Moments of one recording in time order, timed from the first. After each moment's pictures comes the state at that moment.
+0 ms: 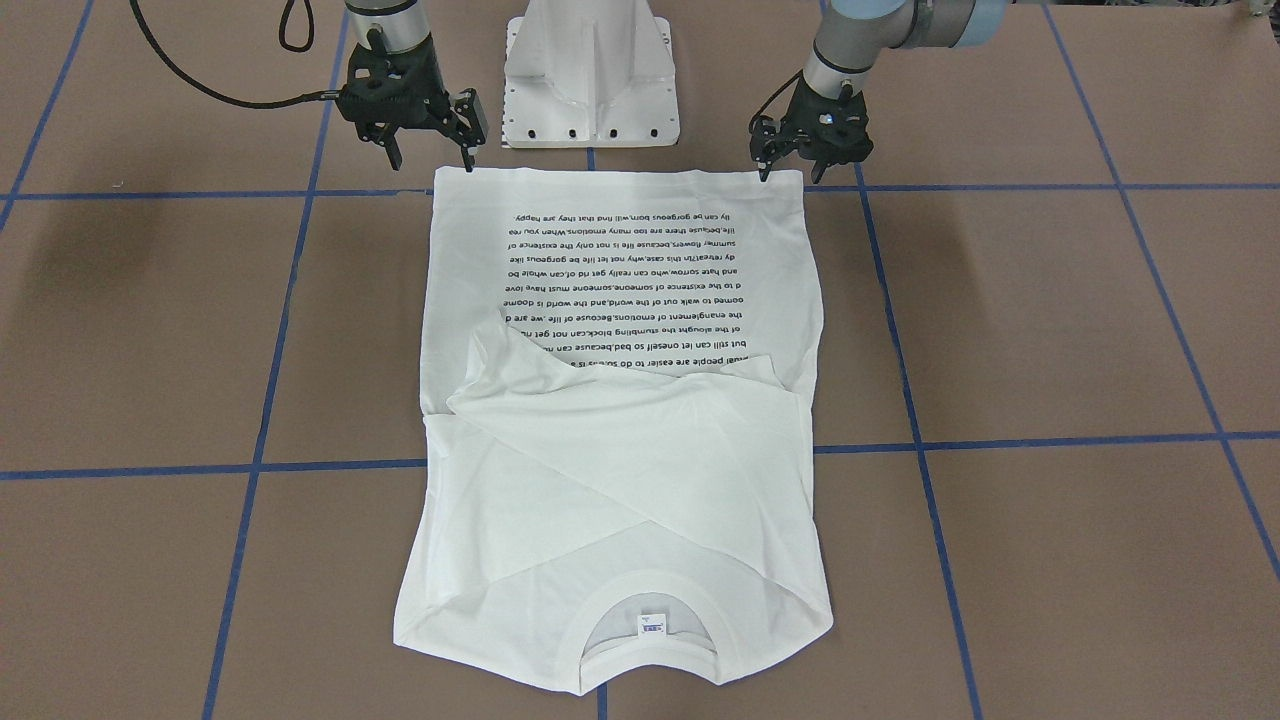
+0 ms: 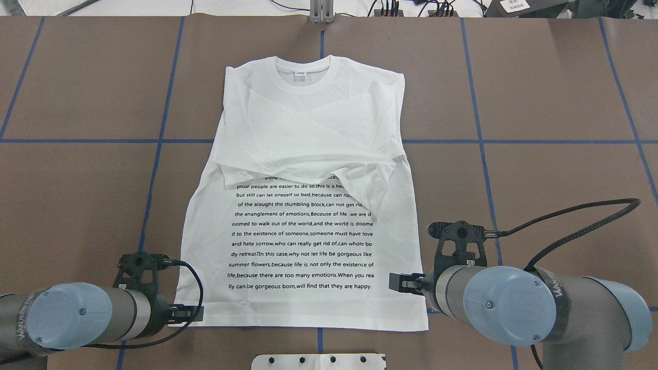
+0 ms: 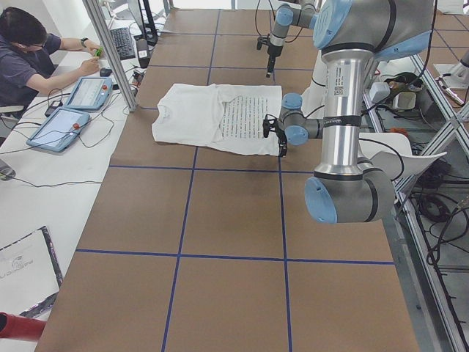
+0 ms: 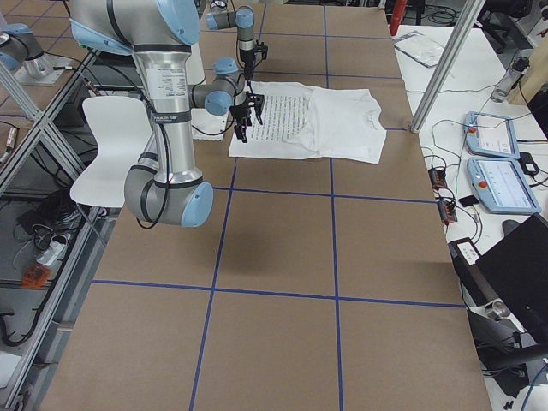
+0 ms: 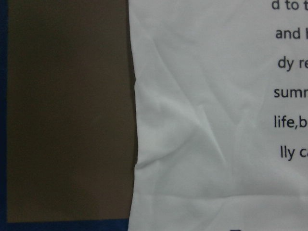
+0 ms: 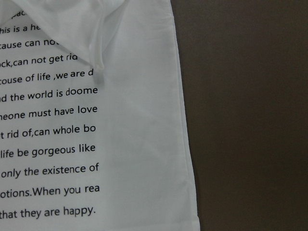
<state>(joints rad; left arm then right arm) -0.18 -1.56 -2.07 -1.95 -1.67 -1.45 0.19 -1.37 2.22 -1.61 1.53 1.54</state>
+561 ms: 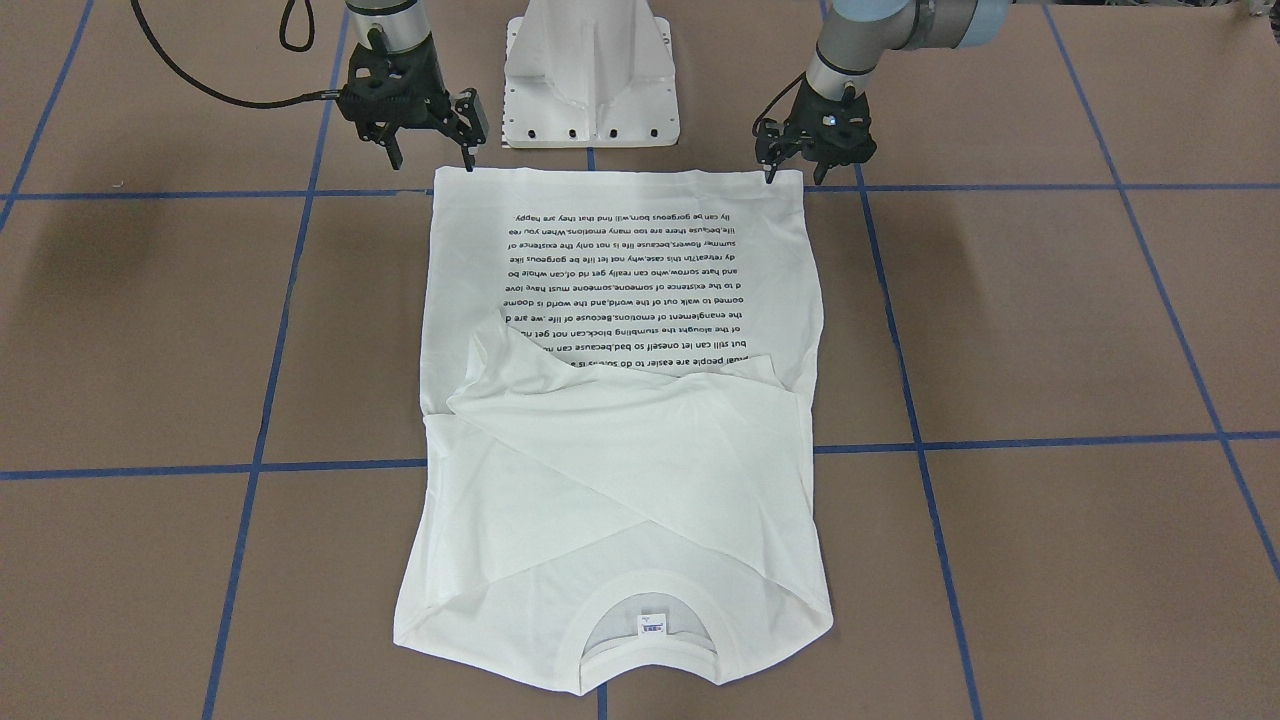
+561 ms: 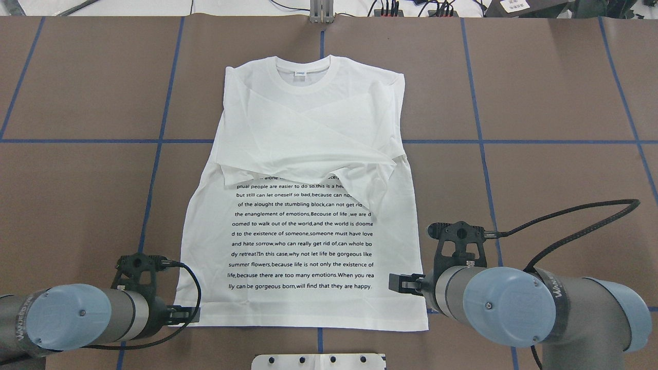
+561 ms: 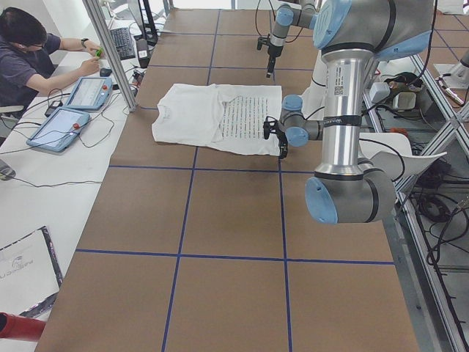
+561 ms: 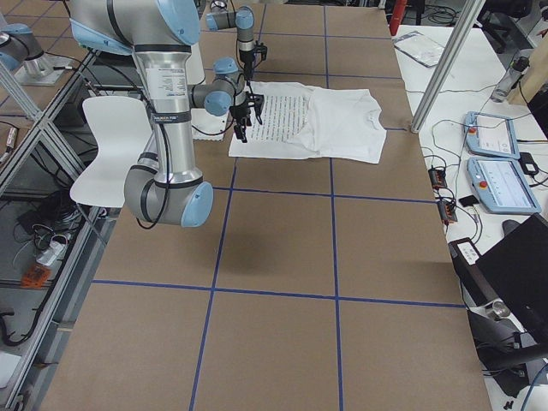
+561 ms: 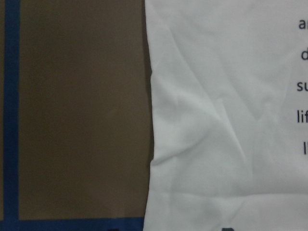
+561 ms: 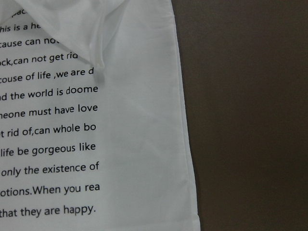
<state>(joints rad) -0.17 -1.56 -2.06 -1.95 -1.67 -1.45 0.19 -1.37 2.22 -1.61 1.53 1.54</state>
